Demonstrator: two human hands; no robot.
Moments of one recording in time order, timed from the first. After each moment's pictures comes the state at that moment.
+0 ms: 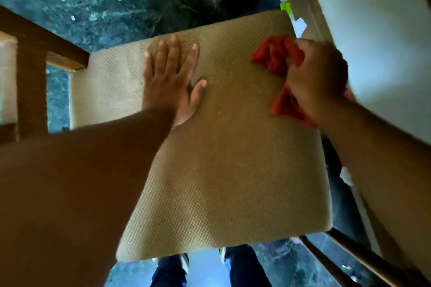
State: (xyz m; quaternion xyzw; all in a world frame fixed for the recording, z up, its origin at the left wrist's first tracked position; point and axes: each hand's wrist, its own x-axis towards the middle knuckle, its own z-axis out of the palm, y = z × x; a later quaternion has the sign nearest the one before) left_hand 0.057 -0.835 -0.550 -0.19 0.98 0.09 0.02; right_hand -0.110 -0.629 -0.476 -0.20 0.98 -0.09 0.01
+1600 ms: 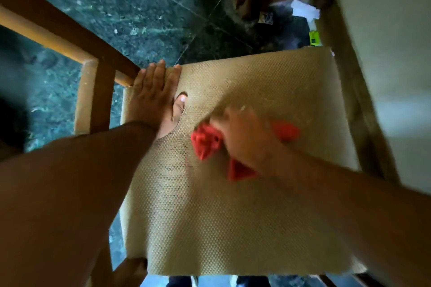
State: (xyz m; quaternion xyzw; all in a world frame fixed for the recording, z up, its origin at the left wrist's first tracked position) left_hand 0.120 -0.935 -0.554 -0.23 0.97 0.05 0.03; right_hand 0.017 -0.735 -0.492 -0.58 0.81 0.01 0.10
